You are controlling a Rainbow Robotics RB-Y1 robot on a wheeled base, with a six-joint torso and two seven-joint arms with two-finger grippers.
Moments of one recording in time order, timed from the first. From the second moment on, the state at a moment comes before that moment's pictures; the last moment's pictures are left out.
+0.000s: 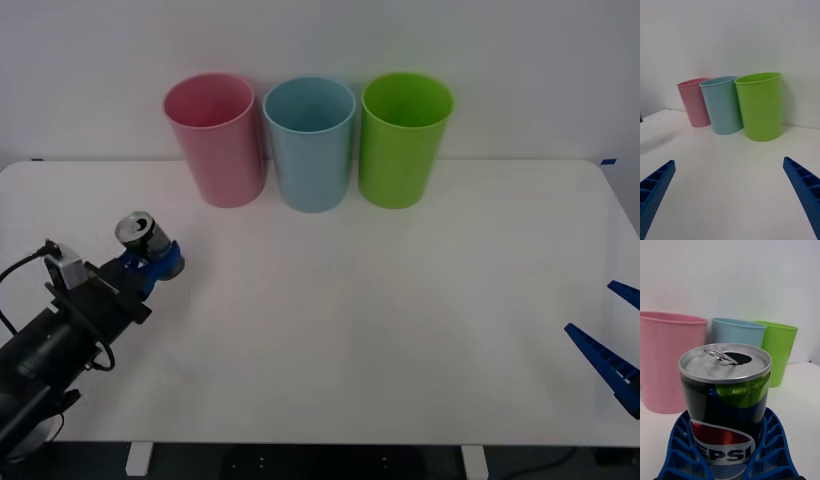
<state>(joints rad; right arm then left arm) 0.35 -0.40 -0.52 -1.66 0.96 -1.22 0.00 0.00 0.26 0.30 -1.40 -1.02 -0.94 -0.18</state>
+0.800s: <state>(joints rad) 0.35 -0.40 -0.52 -1.66 0.96 -1.22 0.00 -0.14 0.28 0.27 -1.61 -1.10 -0.78 0.09</state>
